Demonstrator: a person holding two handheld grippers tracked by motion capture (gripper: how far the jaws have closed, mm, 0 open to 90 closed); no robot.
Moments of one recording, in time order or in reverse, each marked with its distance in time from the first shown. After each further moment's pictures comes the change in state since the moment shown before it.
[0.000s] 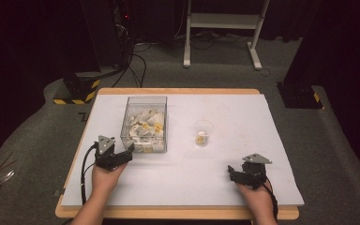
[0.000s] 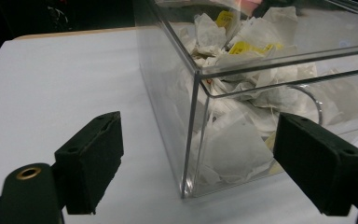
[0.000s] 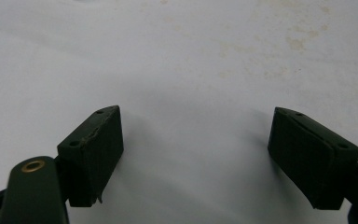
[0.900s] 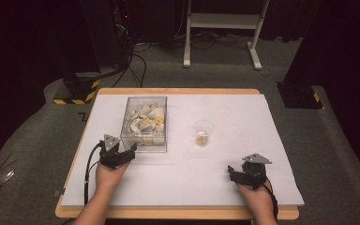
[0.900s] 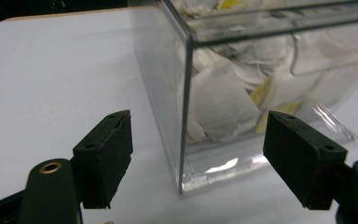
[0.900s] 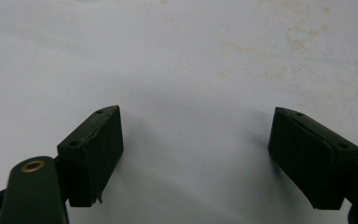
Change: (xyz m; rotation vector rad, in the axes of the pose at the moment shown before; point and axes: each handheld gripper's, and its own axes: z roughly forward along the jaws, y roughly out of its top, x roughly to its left) left arm -0.004 -0.007 0.010 0.077 -0.007 0.025; right arm 0.000 0.000 0.000 0.001 0.001 0.000
